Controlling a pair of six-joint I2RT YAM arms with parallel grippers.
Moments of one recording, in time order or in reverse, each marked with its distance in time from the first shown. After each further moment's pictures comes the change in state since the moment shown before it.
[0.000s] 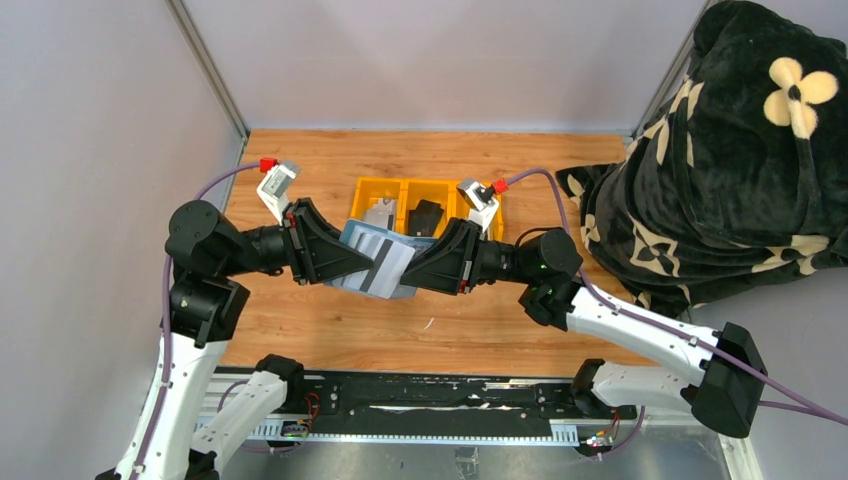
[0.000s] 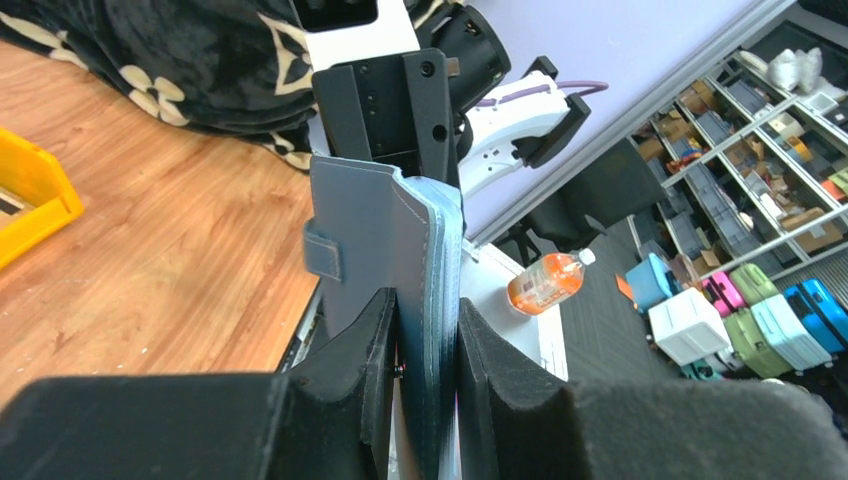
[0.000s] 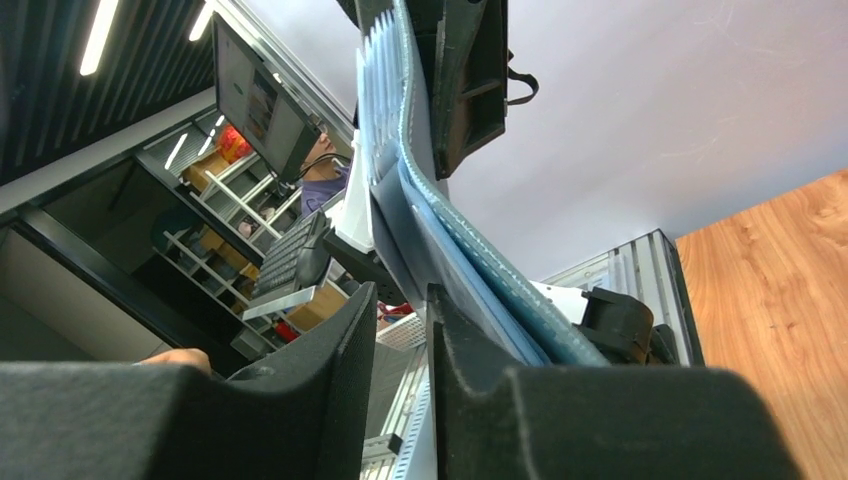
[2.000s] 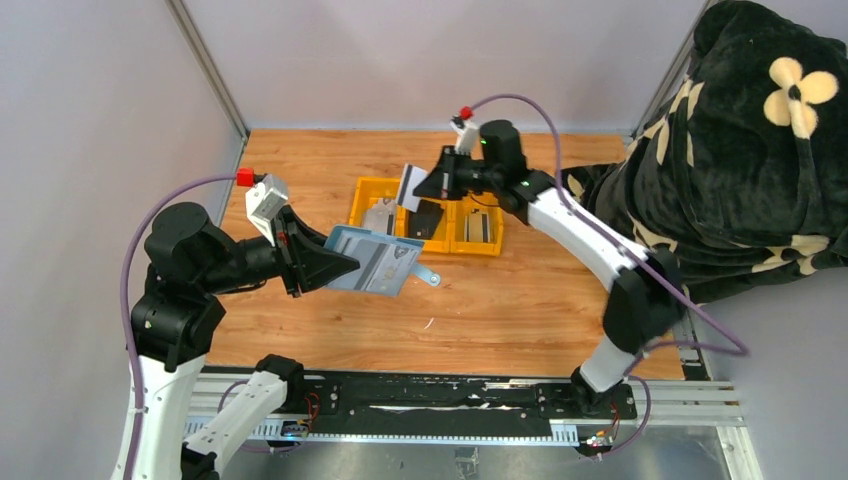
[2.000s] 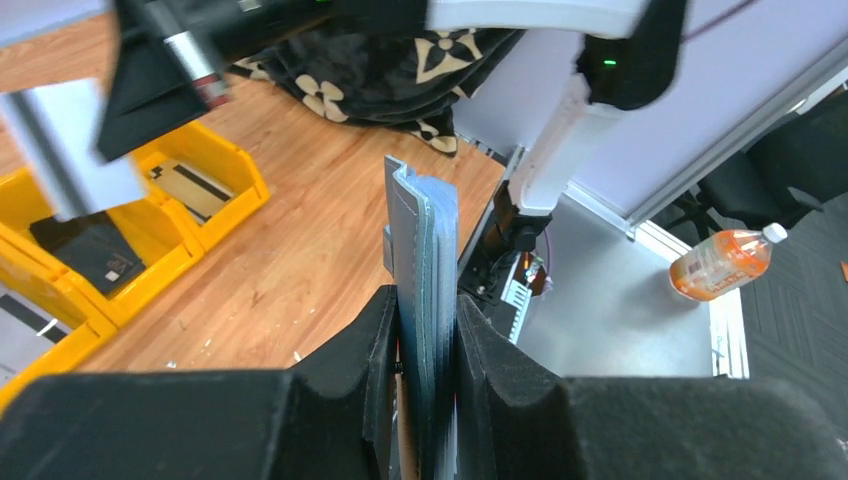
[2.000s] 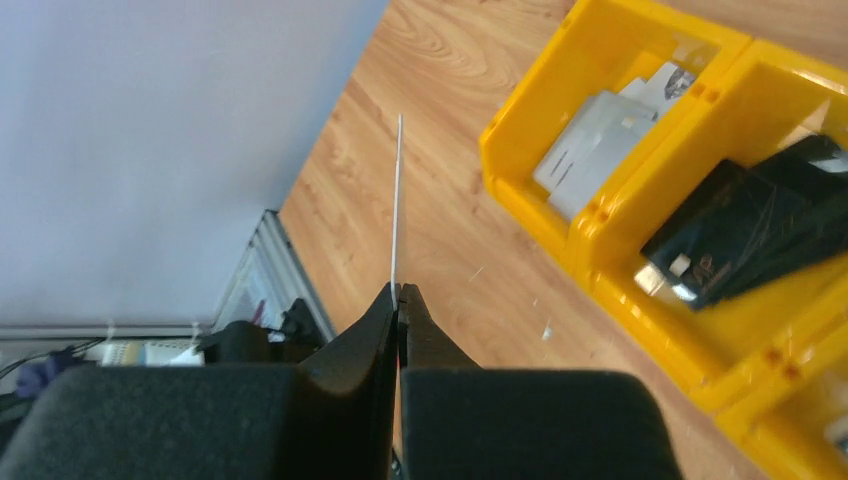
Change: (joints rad) left arm 0.003 0.007 0.206 -0.483 -0.207 0.528; right arm -0.413 0.436 0.542 -0.927 0.036 -0.468
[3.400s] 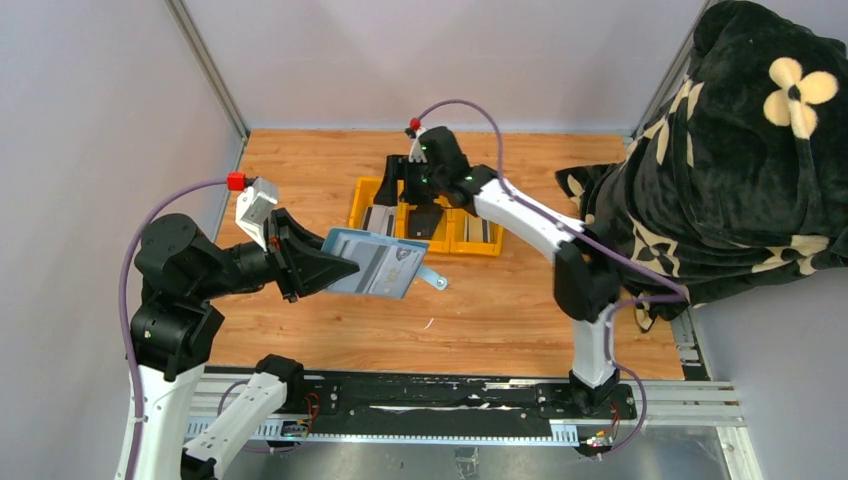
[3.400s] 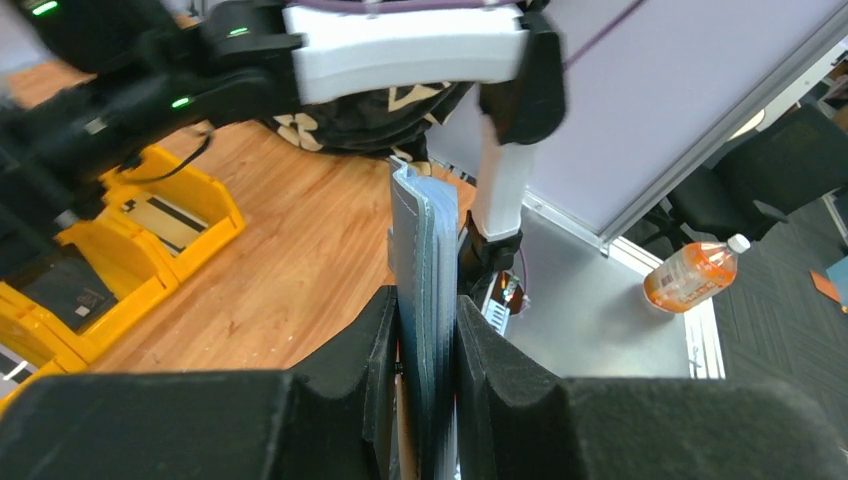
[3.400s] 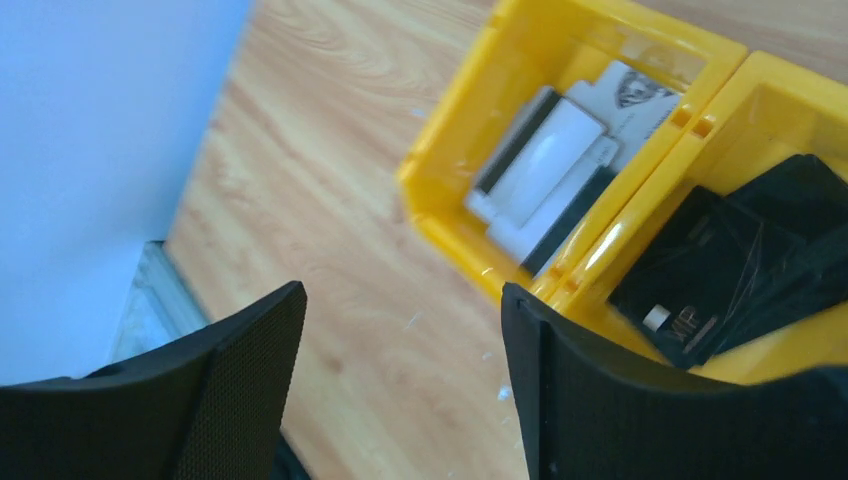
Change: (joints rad) left arm 0.000 -0.047 -0.043 0.118 0.044 -0.107; right arm 0.166 0.524 0.461 -0.197 0.299 -0.079
